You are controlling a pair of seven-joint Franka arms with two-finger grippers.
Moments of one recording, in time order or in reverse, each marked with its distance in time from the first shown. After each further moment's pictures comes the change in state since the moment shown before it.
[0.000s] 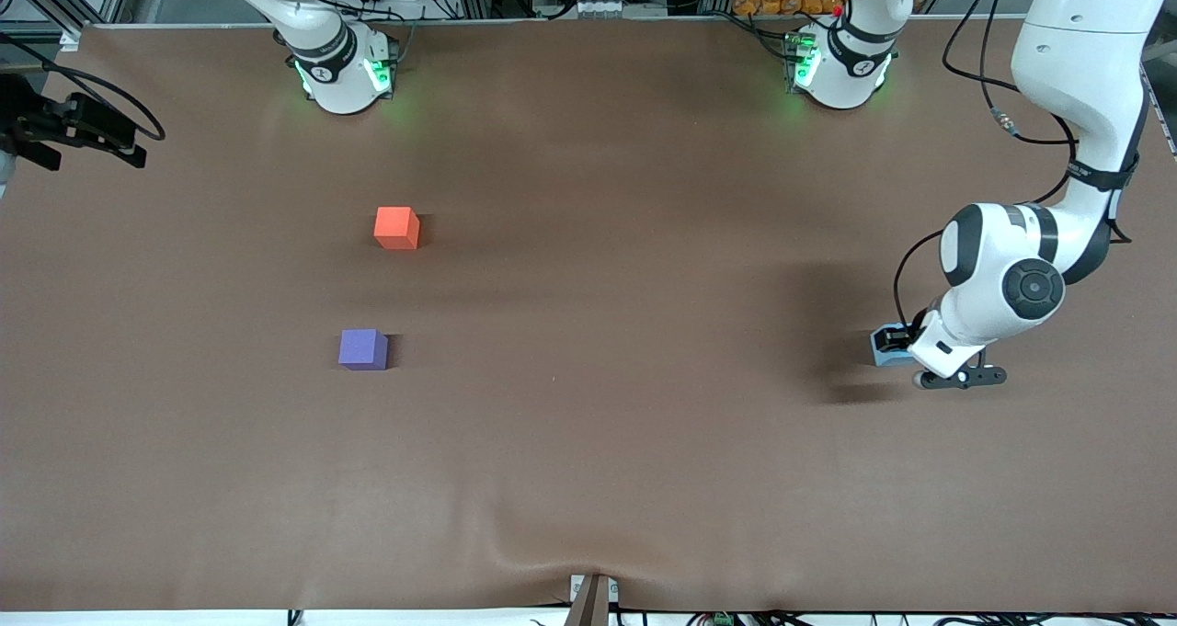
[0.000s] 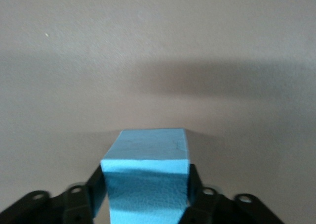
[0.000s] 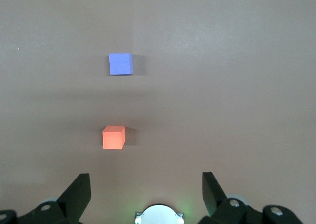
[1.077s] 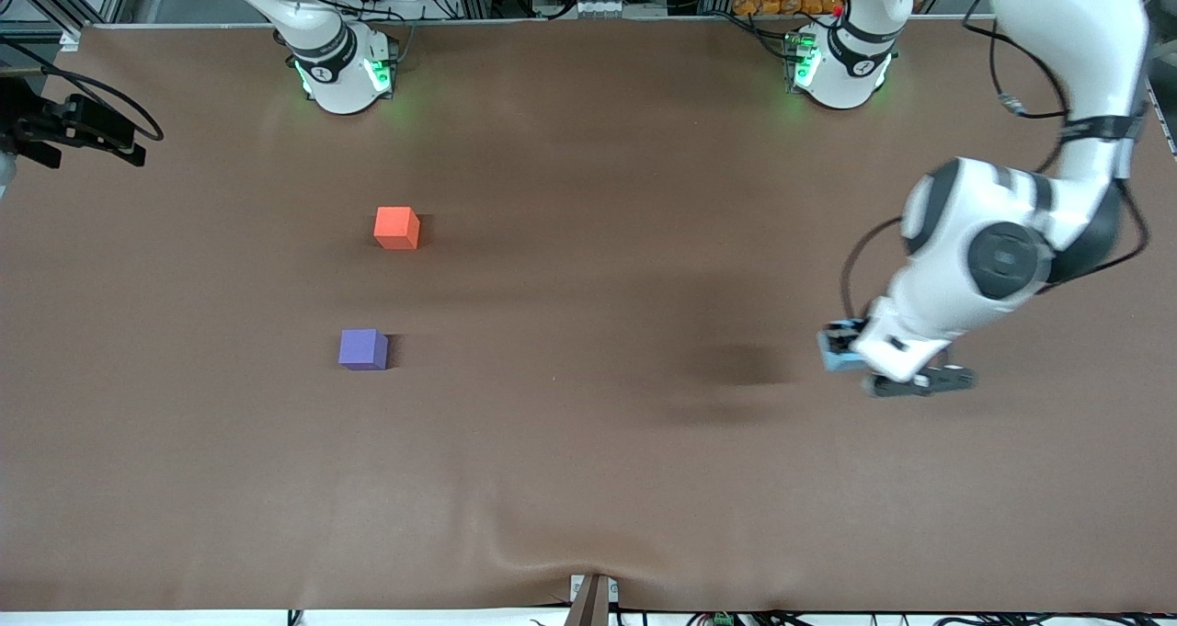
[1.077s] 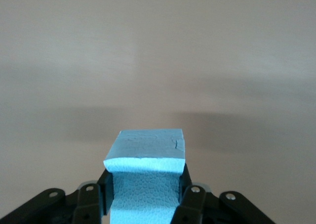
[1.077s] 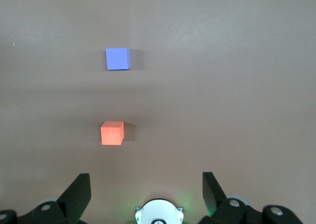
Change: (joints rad) left arm -0.139 -0.082 -0.211 0.318 0.000 -0.402 -0.294; right arm -0.008 0.006 -0.003 0.000 0.000 -0.015 0.000
